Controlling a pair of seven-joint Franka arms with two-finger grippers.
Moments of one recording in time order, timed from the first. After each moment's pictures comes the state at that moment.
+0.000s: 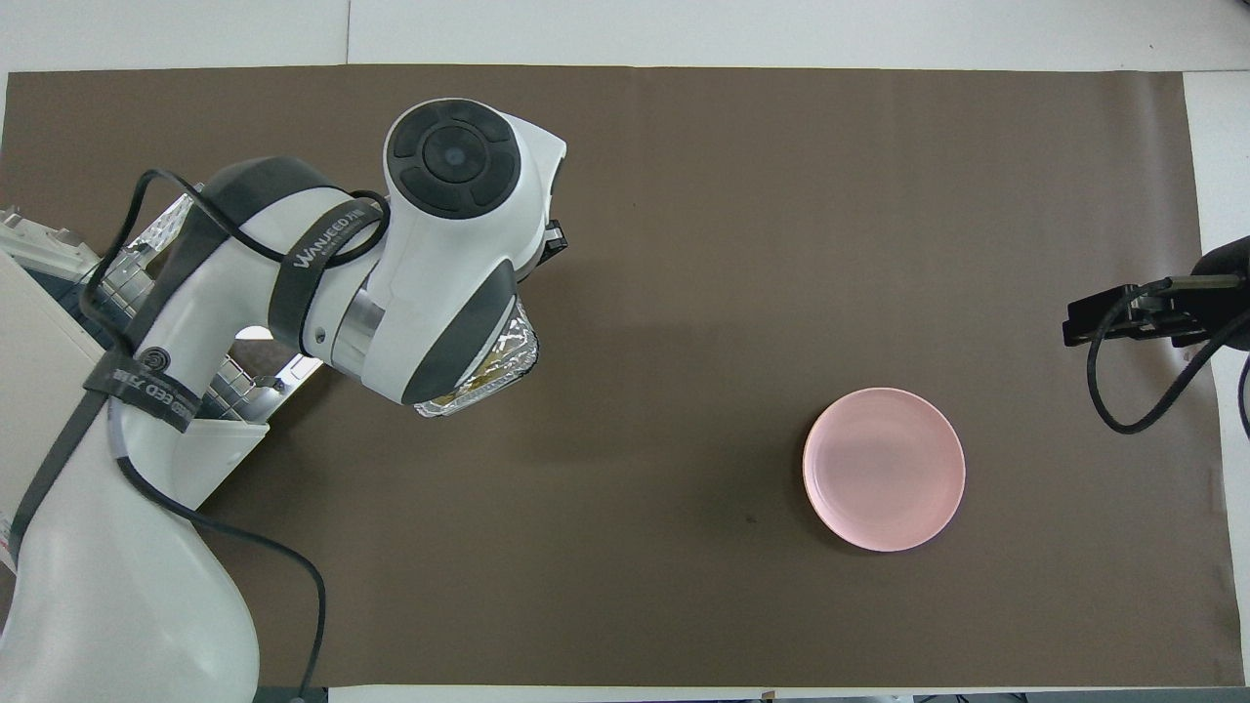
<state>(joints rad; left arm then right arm) -0.56 0.36 -0.05 -1.49 0.13 1.88 -0.92 -0.02 -0.07 -0.02 -1.76 0.00 1.63 0.00</state>
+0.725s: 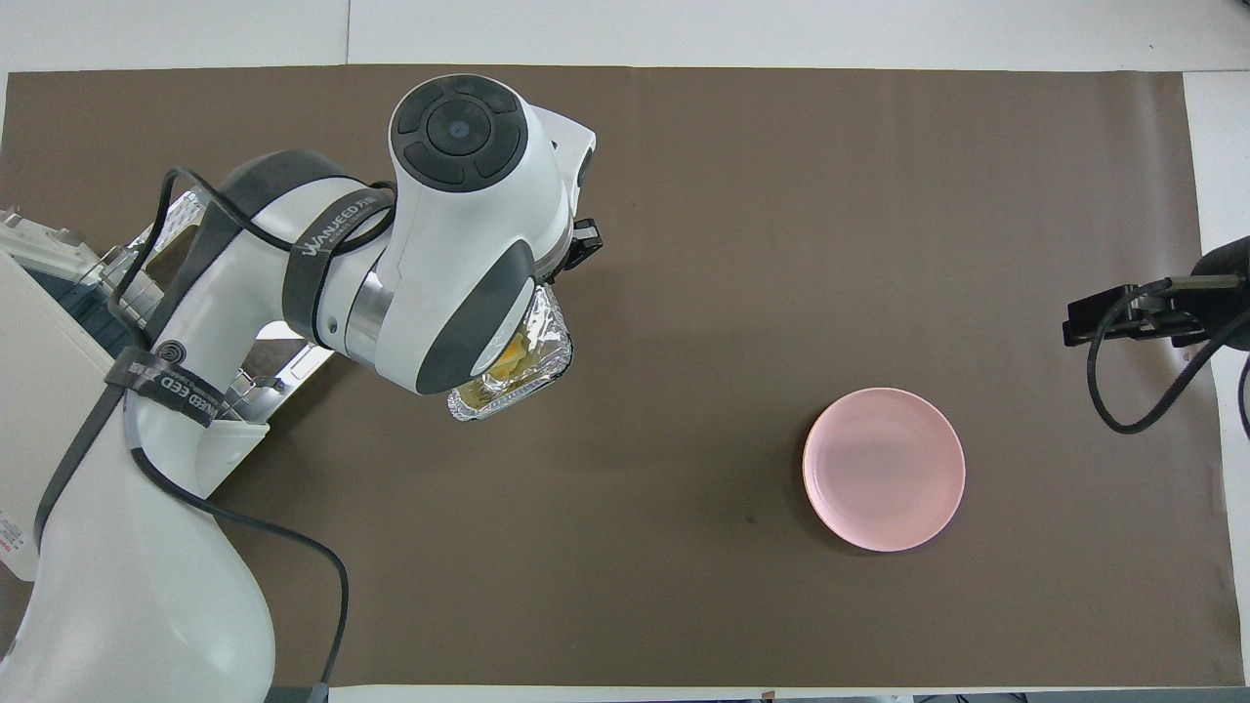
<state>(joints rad) -0.56 0.40 -0.03 -1.41 0.02 1.85 -0.84 -0.02 -0.07 -0.02 -1.76 0.00 1.63 0.00</state>
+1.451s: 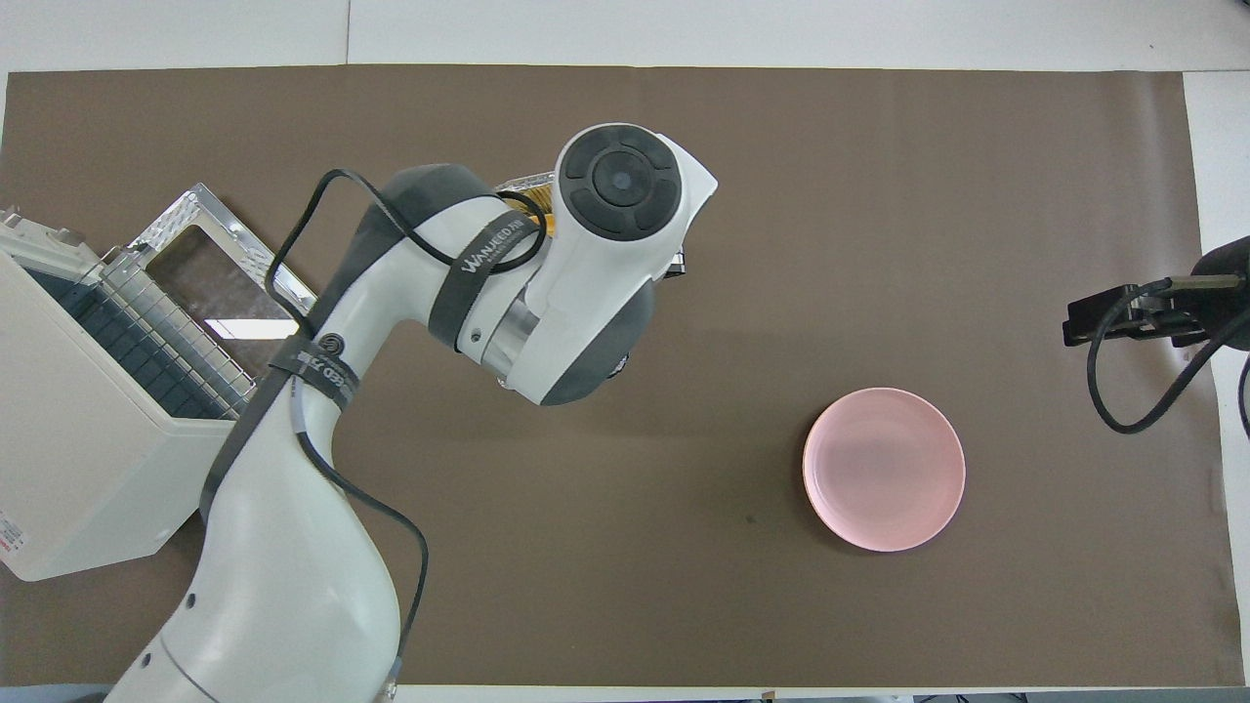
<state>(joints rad) -0.68 0.57 -0.04 -1.26 0.11 1.89 -0.71 -0.02 -0.07 -0.02 -1.76 0.00 1.63 0.00</state>
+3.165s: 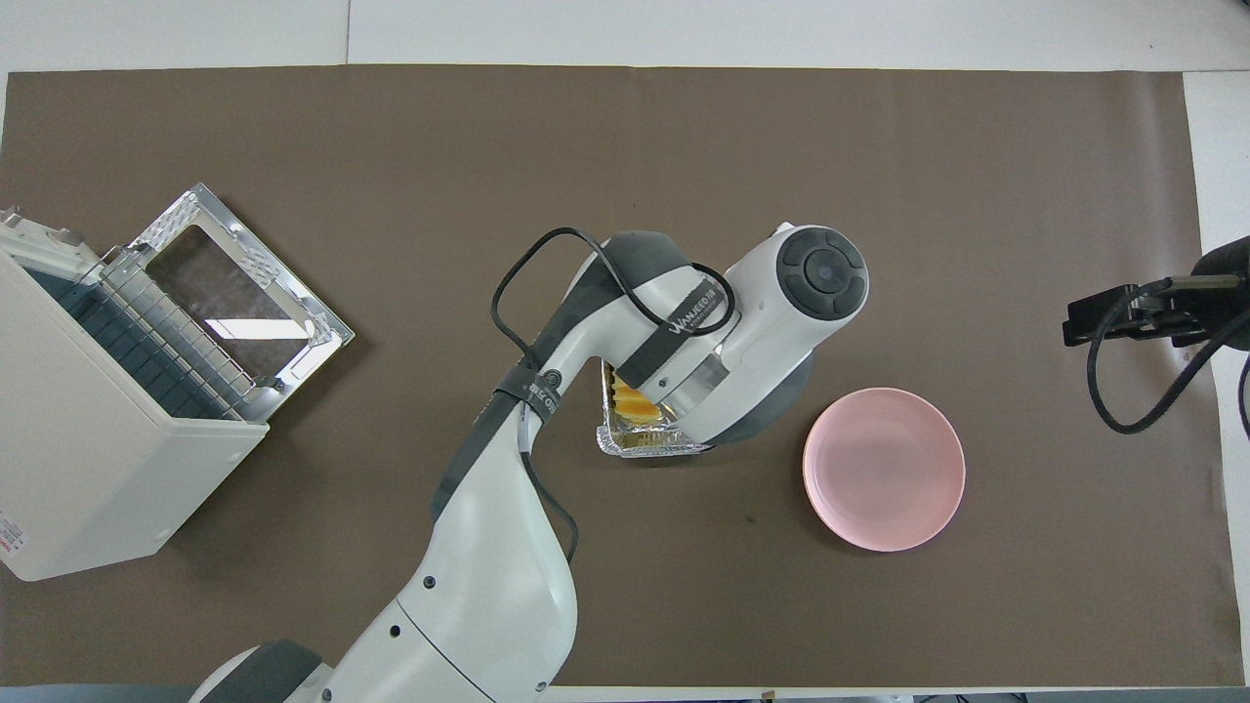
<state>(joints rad) -0.88 0.82 0.09 -0.99 0.00 1.76 -0.85 -0.02 -0.07 -0.02 -1.76 0.00 1.63 0.00</state>
